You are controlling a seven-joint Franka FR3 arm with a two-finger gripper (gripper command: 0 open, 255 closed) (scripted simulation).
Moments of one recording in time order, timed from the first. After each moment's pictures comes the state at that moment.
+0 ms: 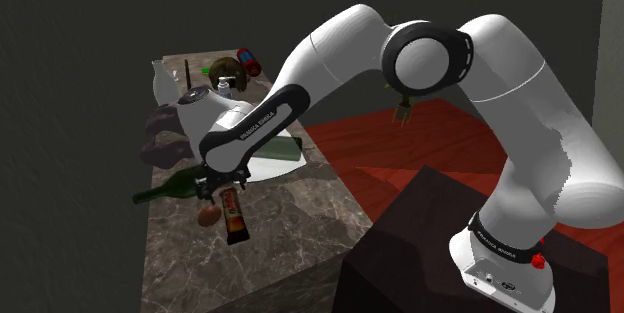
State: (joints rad) arm 0.35 0.86 0.23 -1.46 -0.29 2.24 0.90
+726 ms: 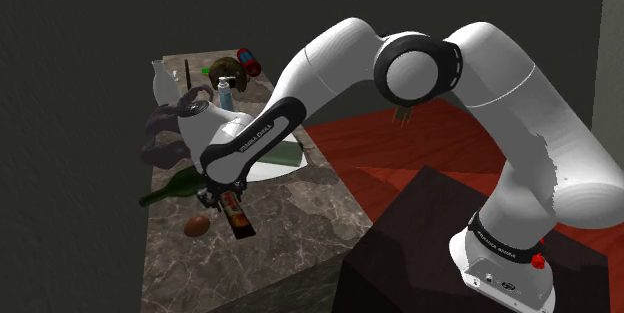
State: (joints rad) arm 0.36 0.92 0.23 -1.43 -0.29 2.26 0.90
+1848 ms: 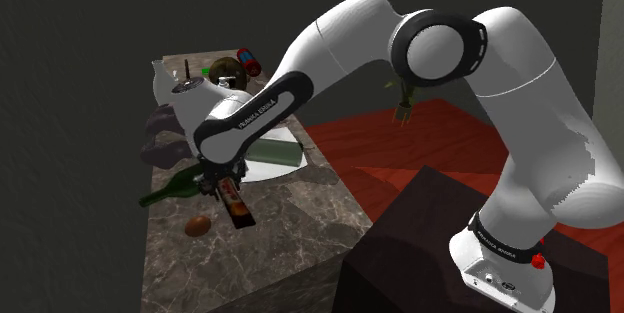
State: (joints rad) arm 0.34 0.80 0.25 -1.48 -0.27 2.18 0.89
